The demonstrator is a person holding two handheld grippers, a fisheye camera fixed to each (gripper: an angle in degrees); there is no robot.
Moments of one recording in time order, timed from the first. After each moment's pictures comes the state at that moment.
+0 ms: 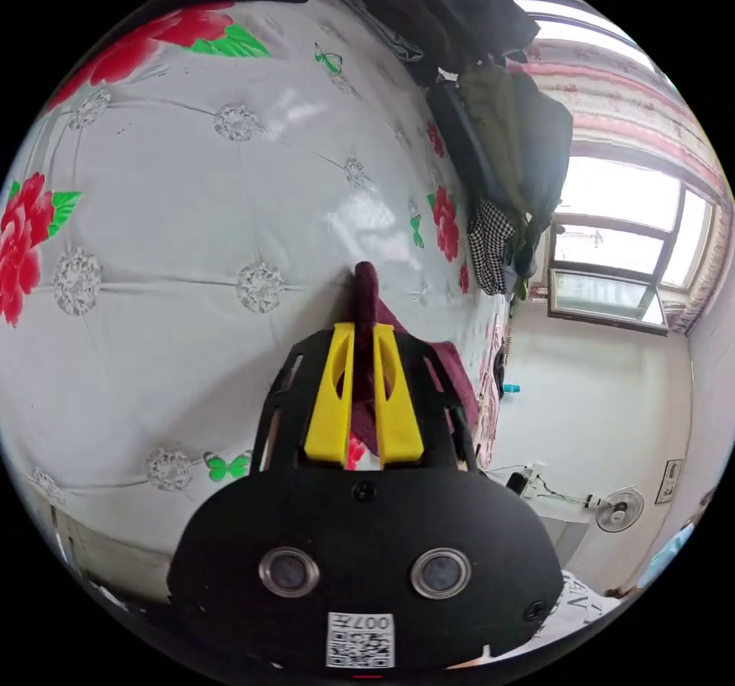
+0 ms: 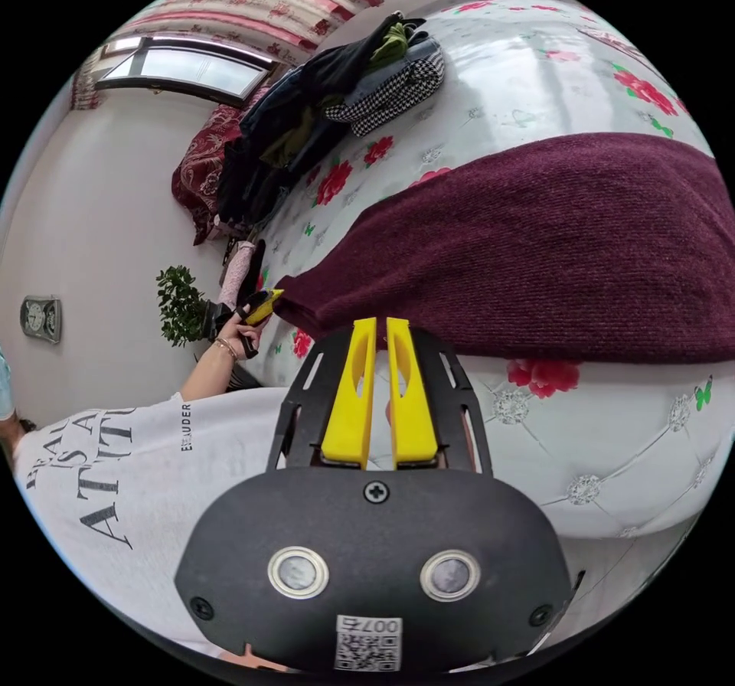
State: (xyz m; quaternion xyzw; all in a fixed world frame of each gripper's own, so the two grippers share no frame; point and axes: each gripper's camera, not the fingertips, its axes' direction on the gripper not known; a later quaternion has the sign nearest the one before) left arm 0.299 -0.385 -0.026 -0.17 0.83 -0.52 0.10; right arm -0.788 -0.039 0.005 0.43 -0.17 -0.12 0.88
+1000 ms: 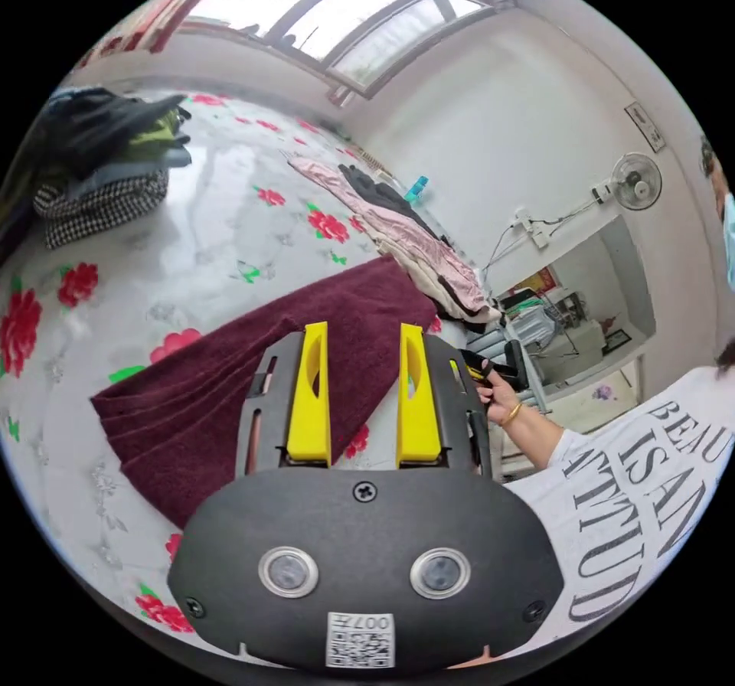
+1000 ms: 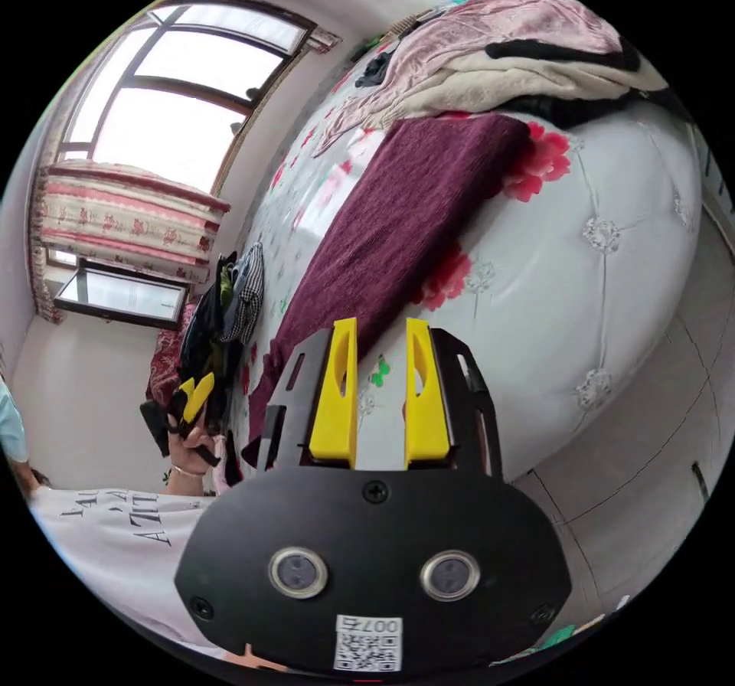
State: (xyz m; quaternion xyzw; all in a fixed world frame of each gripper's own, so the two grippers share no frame) left arm 0.033 -0.639 -0.330 0.25 0.91 -0.24 0.22; right arm -0.491 0.103 0.012 0.60 -0.27 0.16 0.73
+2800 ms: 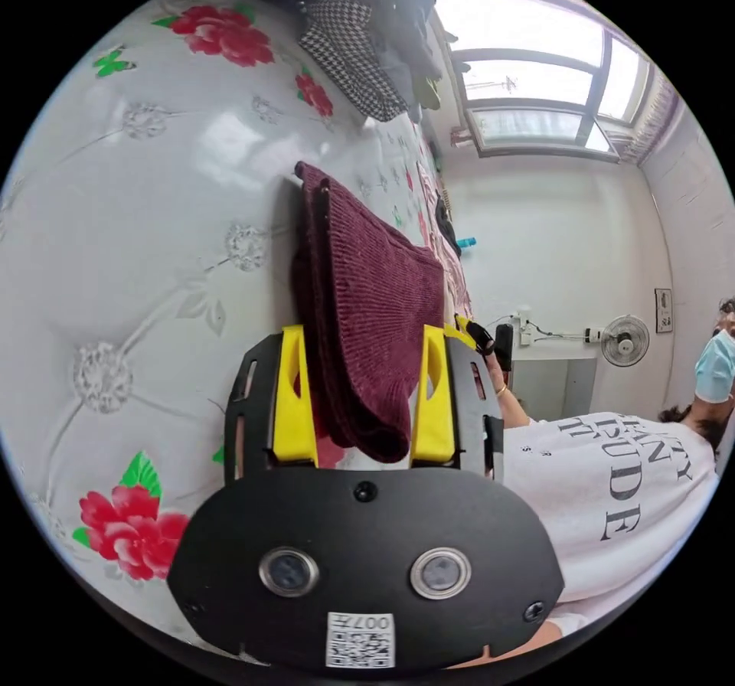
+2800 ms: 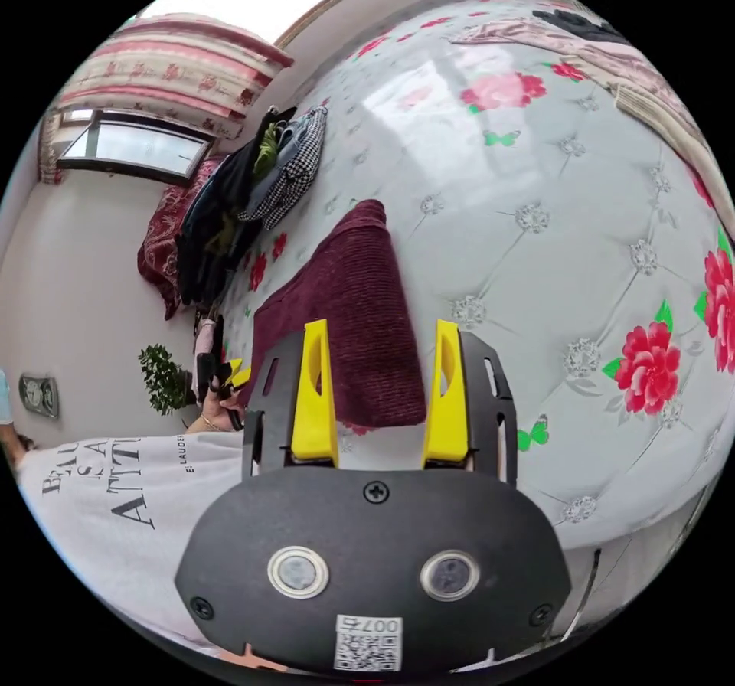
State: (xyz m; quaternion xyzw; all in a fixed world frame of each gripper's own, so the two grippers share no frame) left arm 0.253 -0.463 -0.177 0.03 0.94 -0.32 0.08; right arm -0.652 -0.023 -0.085 0.49 -0.19 -0.02 0.85
